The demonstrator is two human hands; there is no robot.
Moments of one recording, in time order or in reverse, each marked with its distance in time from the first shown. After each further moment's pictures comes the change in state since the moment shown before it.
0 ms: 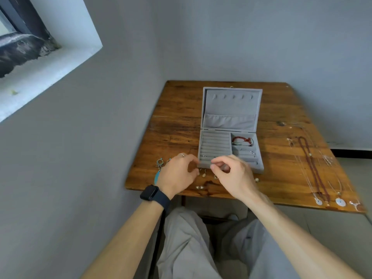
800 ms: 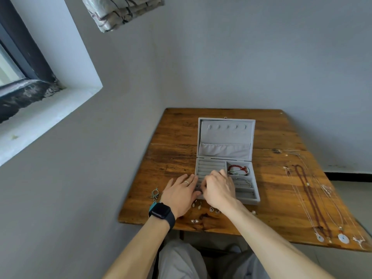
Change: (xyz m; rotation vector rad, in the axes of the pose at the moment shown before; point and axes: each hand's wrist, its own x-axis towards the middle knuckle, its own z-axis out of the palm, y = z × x) left_hand 0.045 0.003 0.016 0.441 -0.192 0.051; right_hand 0.070 -0.011 0.022 -0.530 -0.184 -0.040
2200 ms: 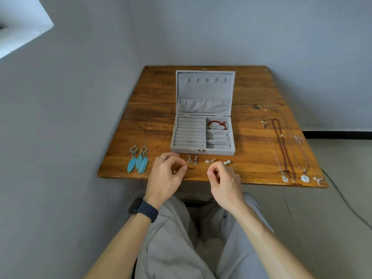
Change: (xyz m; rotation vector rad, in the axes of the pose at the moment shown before) left_hand -0.068 0.053 0.035 -0.690 0.355 -0.157; right_hand -0.136 0.064 0.040 0.459 0.245 0.112
